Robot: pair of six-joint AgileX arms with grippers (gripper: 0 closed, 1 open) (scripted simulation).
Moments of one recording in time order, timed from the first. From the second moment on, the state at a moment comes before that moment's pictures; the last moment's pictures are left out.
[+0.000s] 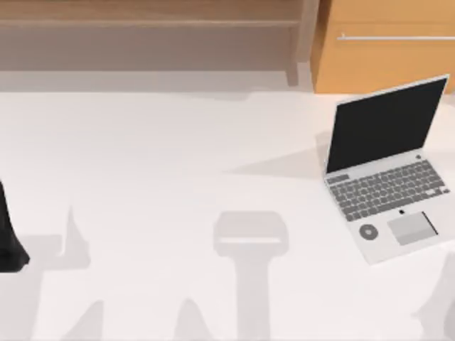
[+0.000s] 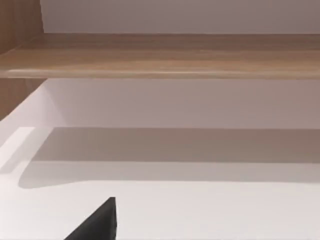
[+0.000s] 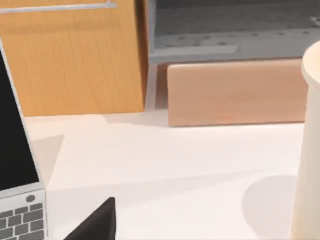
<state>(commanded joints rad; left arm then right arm) 0.00 0.00 0.00 0.00 0.00 0.00 -0.72 1.34 0.09 1.04 -0.72 -0.08</state>
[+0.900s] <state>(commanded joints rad) 0.00 0.00 0.00 0.00 0.00 0.00 -1.00 1.75 0.16 1.43 -0.96 -0.13</state>
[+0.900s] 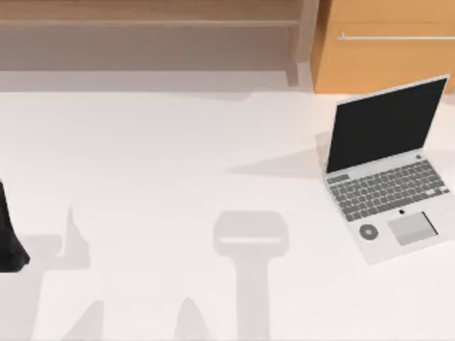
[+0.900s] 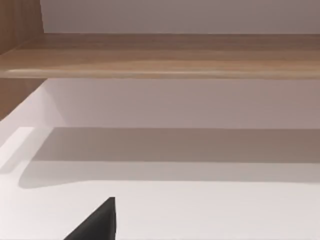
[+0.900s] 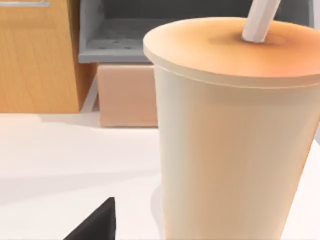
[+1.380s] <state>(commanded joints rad) 0.00 0.00 0.00 0.00 0.00 0.00 -0.75 1.91 0.35 1.44 -0.71 -0.08</state>
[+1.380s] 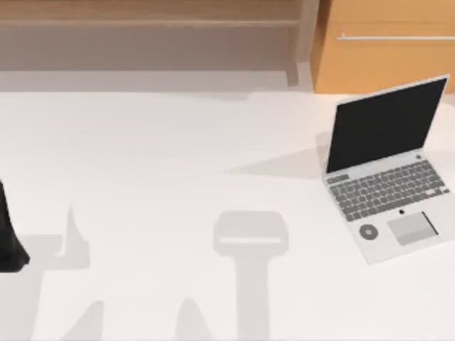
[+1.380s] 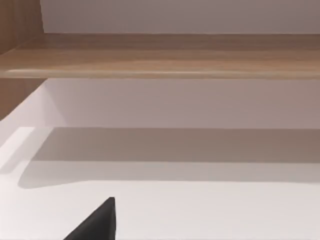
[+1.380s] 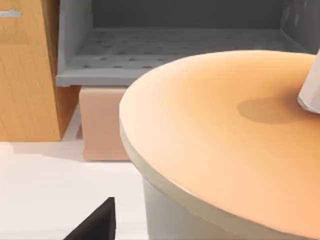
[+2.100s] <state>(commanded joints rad) 0.00 0.00 0.00 0.00 0.00 0.00 -0.73 1.93 0.37 1.44 -0.69 -0.08</state>
